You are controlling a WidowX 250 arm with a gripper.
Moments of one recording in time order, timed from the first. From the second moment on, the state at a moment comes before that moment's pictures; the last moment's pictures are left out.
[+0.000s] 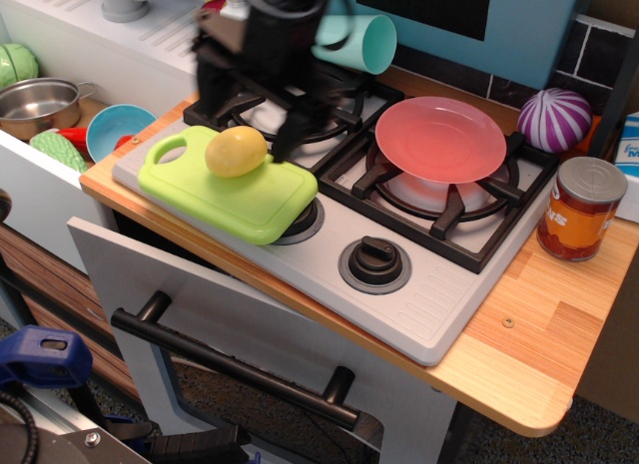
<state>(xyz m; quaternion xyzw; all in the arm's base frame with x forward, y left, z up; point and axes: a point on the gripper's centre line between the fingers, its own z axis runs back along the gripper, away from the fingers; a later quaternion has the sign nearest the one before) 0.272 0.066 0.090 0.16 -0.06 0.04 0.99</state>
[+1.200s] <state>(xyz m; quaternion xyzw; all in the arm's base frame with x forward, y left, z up) 0.280 0.090 0.071 0.12 -0.10 0.00 0.99</state>
